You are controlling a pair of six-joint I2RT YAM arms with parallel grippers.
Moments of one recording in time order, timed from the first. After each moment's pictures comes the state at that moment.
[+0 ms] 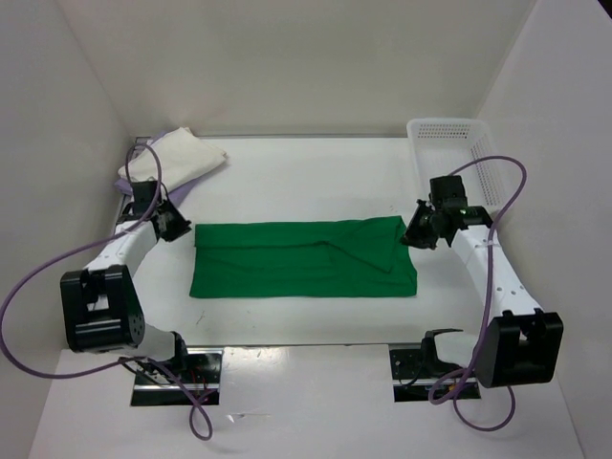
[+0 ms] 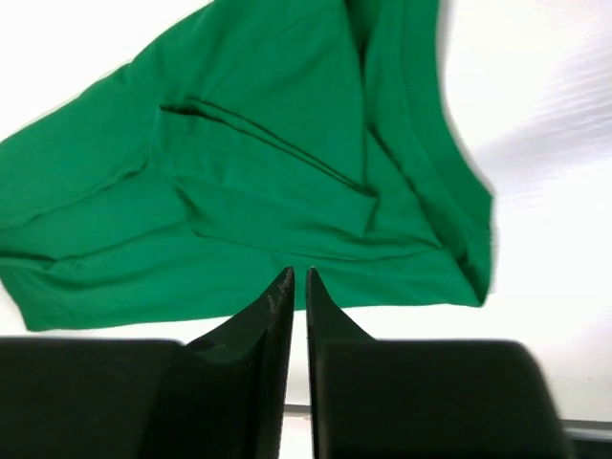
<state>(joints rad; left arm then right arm) 0.18 1.47 0.90 -0.33 0.08 -0.54 0.05 1.20 0.99 -0.80 -0.11 0.55</state>
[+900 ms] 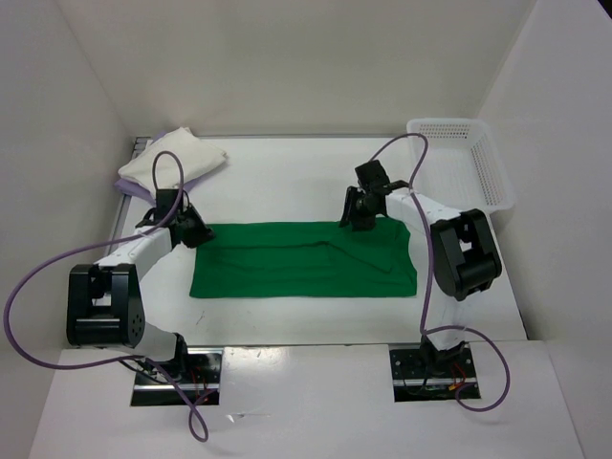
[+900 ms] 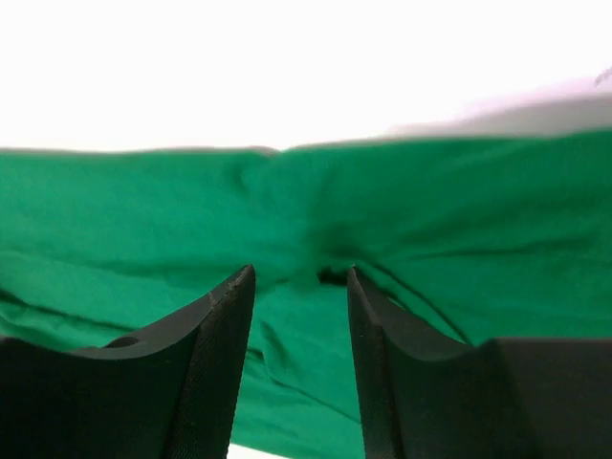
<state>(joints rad) 0.05 1.46 0.81 -0.25 0.16 -0.61 0.35 1.81 1.22 -0.44 -0.11 0.55</state>
